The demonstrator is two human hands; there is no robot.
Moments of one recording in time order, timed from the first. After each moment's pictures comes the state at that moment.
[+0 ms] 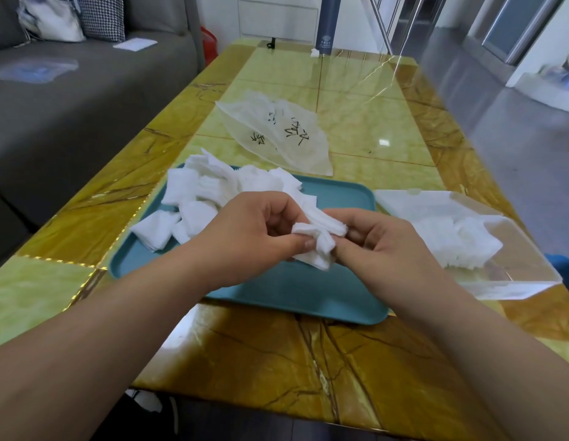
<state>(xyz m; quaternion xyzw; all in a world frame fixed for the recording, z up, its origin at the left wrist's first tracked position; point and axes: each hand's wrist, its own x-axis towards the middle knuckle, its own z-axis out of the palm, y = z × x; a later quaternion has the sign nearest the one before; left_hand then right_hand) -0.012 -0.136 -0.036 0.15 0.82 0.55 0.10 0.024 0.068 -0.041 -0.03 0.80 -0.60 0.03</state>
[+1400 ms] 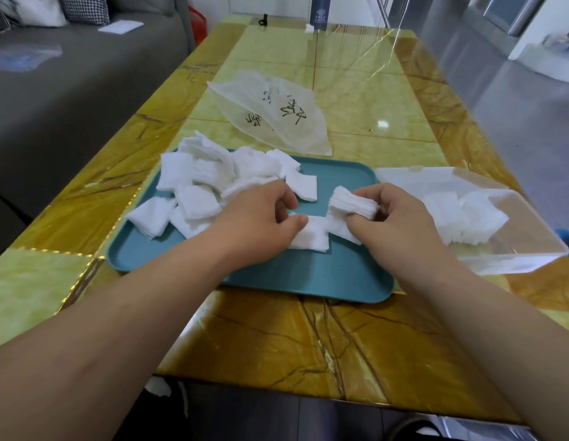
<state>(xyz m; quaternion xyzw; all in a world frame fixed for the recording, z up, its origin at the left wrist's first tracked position) -0.036 -0.128 -0.071 0.13 0.93 0.35 0.05 0.011 0.082 -0.064 0.10 0.85 -0.51 -0.06</state>
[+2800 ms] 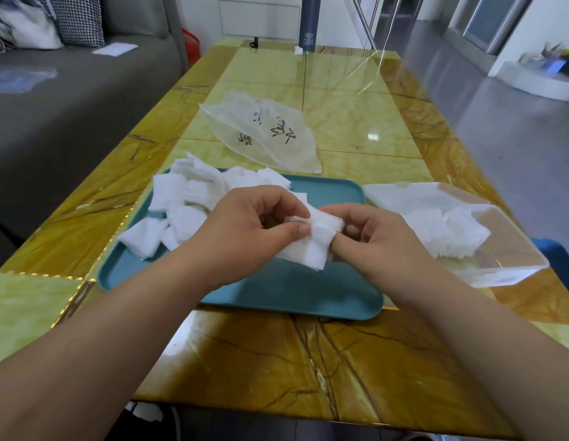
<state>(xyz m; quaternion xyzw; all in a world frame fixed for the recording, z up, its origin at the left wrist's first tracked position) -0.019 -0.128 -0.039 0.17 0.80 0.57 0.06 0.015 0.079 -0.050 -0.01 0.80 -0.60 0.02</state>
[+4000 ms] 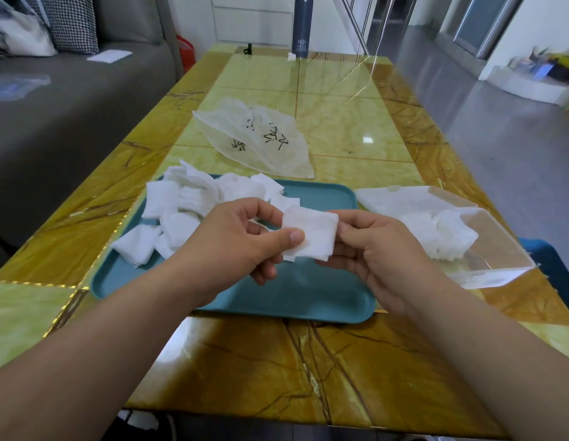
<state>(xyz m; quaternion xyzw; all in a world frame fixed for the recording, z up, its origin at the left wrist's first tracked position) -0.013 -0.126 -0.034 0.05 0.75 0.64 0.15 0.011 0.081 -0.049 0.11 0.63 -0.77 0.08</state>
